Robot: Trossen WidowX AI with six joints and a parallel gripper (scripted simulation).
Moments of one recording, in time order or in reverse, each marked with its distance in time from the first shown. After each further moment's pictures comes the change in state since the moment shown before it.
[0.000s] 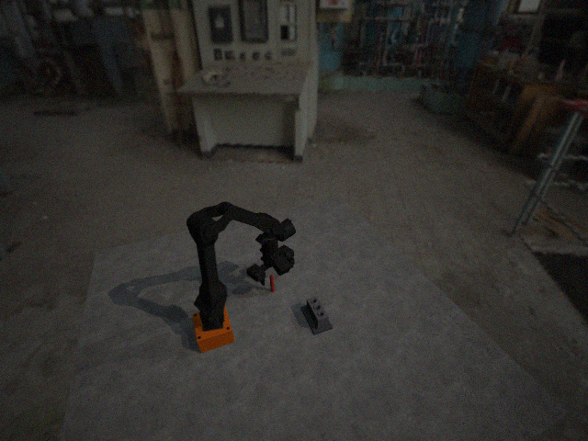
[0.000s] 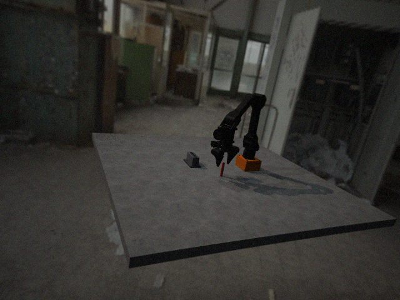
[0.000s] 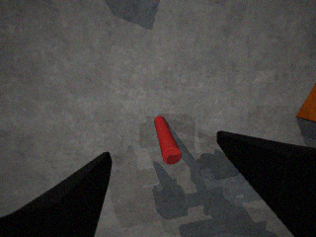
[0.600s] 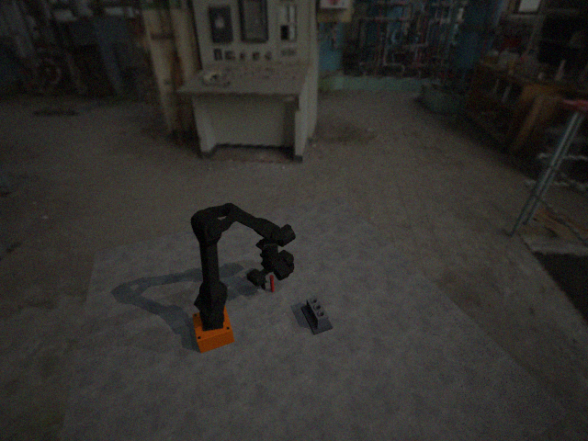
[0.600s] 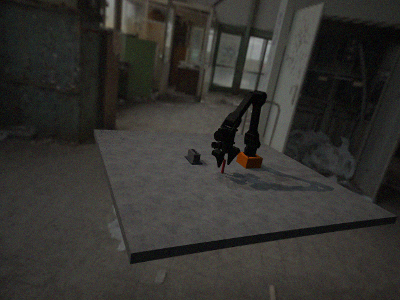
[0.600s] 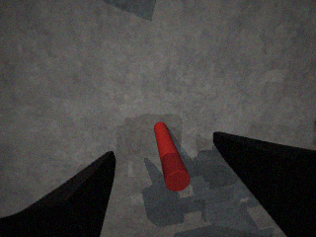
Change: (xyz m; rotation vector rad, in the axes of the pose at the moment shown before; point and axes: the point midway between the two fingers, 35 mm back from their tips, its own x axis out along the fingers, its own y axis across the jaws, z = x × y) arm 0.024 -0.002 0.000 0.000 0.000 -0.004
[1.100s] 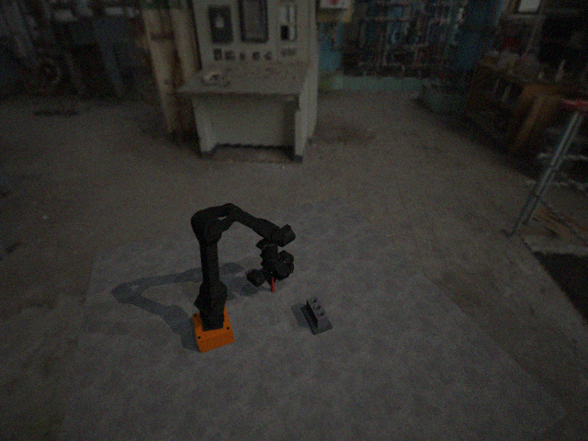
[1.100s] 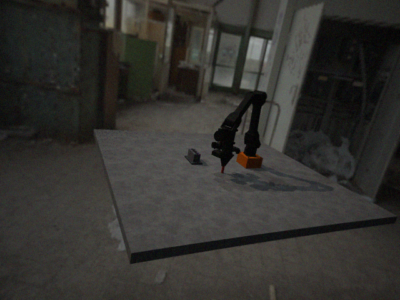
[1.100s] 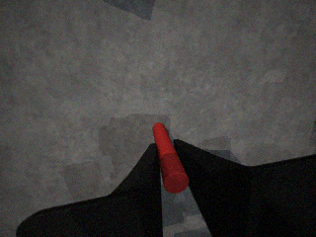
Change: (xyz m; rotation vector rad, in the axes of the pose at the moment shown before) arm 0.001 -0.001 0.000 0.000 0.000 -0.002
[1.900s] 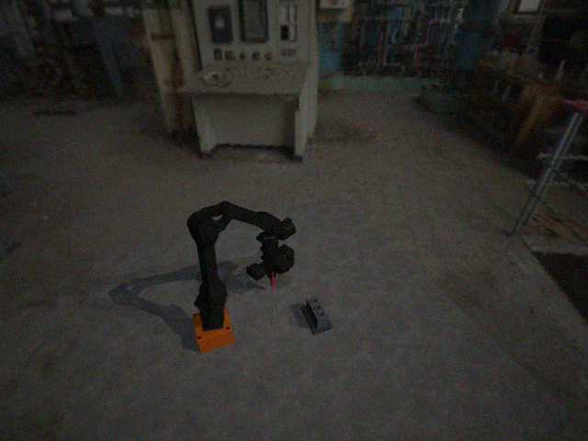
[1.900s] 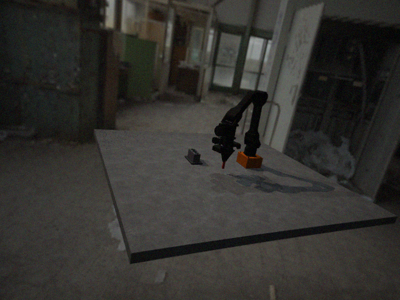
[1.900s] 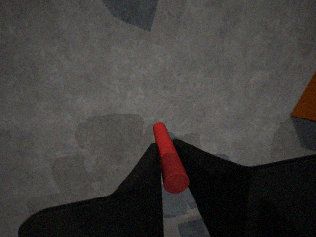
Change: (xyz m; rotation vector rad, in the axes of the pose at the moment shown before) arm -0.029 0.003 0.000 0.000 0.000 -0.007
